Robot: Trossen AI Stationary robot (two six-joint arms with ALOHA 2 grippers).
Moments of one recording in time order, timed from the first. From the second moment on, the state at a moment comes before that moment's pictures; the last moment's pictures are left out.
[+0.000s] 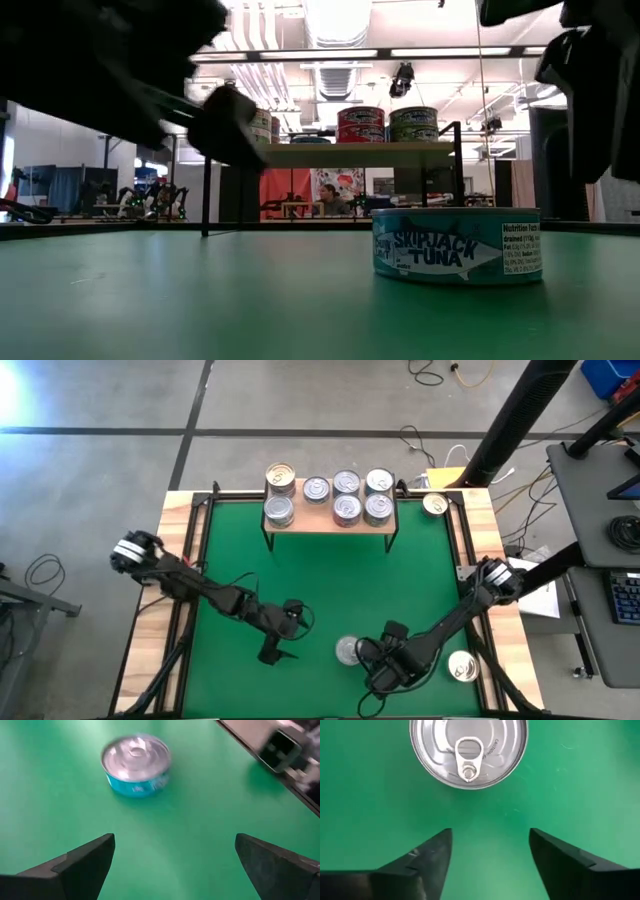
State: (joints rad) left arm -0.38 1.60 0.69 0.28 0.06 -0.01; right arm 0.66 1.95 1.45 -0.96 0.24 1.04
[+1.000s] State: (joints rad) left arm -0.33 1.86 0.94 0.10 0.04 -0.39; right arm 0.75 1.93 1.33 -0.73 0.21 1.07
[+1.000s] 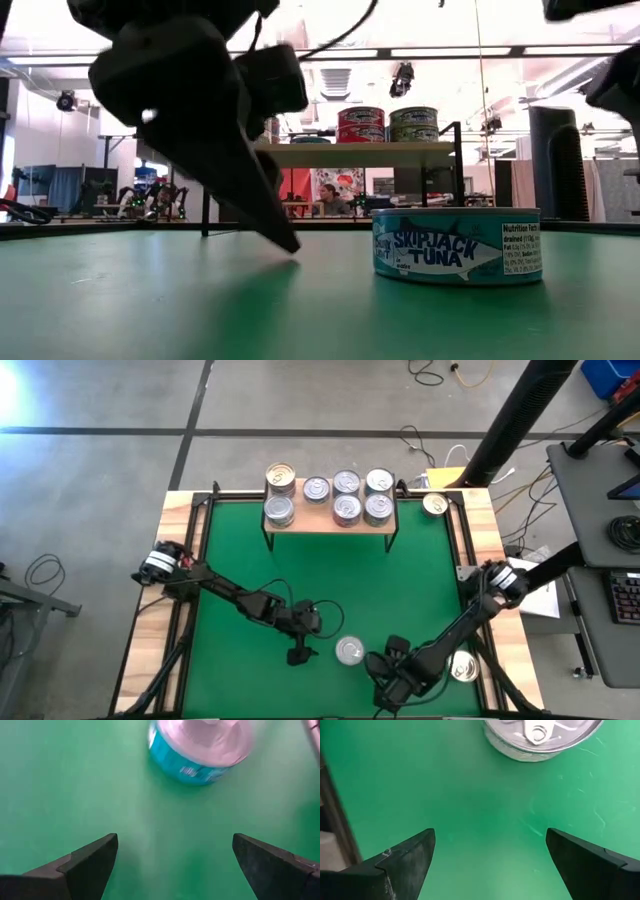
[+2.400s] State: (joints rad) left arm -0.35 2.04 1.05 0.27 -0.14 -0.44; right arm 0.64 1.90 1.14 -0.40 0.50 0.86
